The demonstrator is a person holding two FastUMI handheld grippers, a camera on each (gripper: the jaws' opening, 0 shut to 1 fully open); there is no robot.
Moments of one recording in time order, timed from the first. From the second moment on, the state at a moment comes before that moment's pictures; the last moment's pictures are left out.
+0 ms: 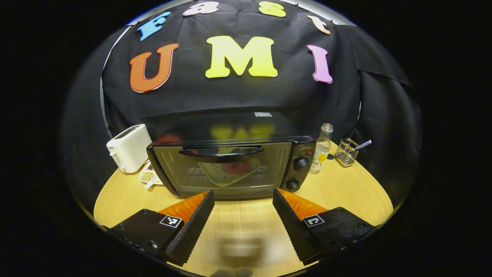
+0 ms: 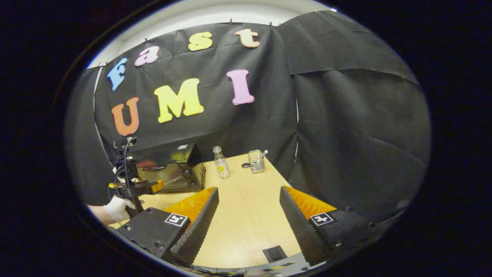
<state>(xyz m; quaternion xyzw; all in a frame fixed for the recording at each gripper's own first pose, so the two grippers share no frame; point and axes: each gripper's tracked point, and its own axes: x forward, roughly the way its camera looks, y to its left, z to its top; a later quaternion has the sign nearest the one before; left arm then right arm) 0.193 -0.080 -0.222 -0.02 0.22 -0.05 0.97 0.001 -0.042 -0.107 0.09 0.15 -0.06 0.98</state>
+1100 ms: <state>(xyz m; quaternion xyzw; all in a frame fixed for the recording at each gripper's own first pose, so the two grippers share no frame) -0.137 -0.034 0.015 -0.01 0.01 0.04 1.00 -0.101 -0.048 -0.036 0.03 0.03 0.08 1.00</state>
